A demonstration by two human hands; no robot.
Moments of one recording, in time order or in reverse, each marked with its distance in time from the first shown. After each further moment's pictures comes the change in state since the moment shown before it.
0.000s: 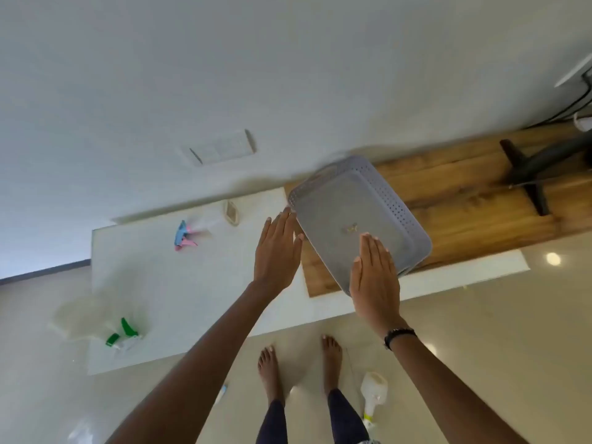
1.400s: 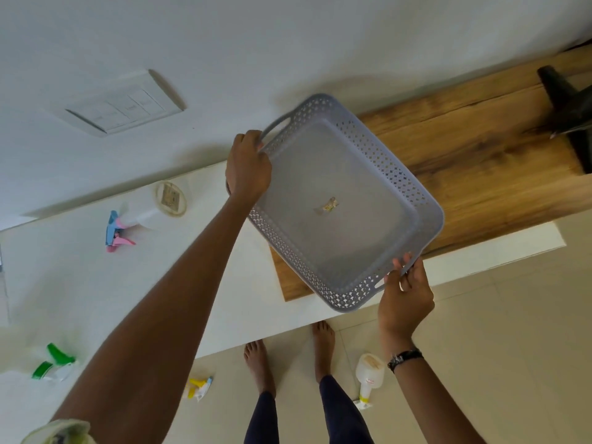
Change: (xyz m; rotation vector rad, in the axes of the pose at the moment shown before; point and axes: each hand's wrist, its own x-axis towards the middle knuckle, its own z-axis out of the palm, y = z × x) left_hand 0.177 -0.027 0.090 -0.200 0.096 -0.344; right_hand 0.016 0.083 0.073 0.753 0.534 0.682
